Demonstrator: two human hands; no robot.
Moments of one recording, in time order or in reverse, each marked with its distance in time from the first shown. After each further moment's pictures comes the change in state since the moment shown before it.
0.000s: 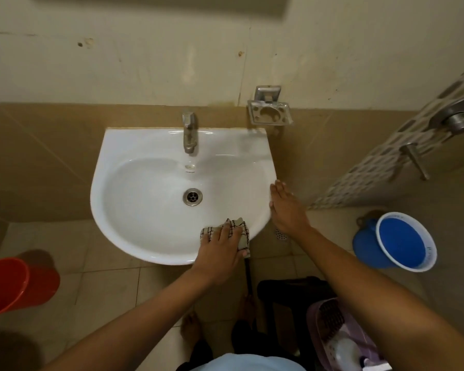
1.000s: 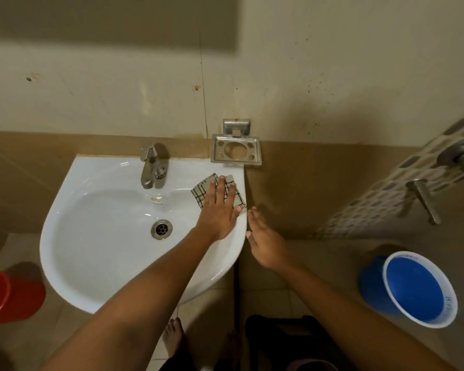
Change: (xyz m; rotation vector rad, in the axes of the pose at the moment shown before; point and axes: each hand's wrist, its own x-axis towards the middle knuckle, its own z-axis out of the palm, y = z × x) left_hand 0.219 0.031 -0.051 -0.021 0.244 -0.112; right_hand 0.042 0.063 -0.021 0.241 -0.030 -0.207
